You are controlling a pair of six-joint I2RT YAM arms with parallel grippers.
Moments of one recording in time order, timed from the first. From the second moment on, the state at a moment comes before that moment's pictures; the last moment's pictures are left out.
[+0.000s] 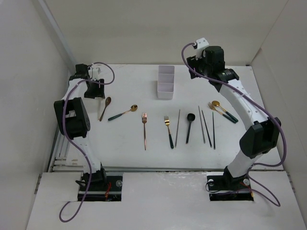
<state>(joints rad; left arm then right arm) 0.18 2.03 1.63 -0.67 0.21 0.16 0.31 1.68 1.67 -0.40 0.05 -0.17</state>
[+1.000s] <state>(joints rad) 0.18 2.05 1.52 -0.56 0.15 0.13 0.37 1.69 1.62 -0.43 0.06 -0.13</state>
